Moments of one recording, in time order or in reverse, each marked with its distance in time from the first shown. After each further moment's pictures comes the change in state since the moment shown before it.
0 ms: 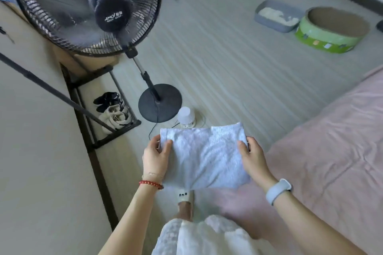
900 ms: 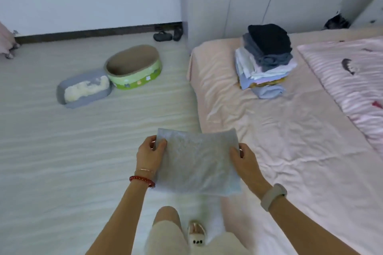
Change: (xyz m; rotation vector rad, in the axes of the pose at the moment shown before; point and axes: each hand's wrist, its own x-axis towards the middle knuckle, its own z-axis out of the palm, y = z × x) left_hand 0.192 0.419 0.487 0.224 -1.037 0.594; right_hand 0.266 -0.030 -0.306 0.406 0.994 0.453
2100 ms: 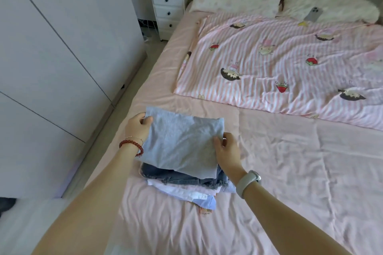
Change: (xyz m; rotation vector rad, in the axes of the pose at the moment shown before) left_hand 0.539 0.450 0.529 0.401 -0.914 0.702; right_hand 0.546 -0.143 -0.165 0.467 1.047 0.412
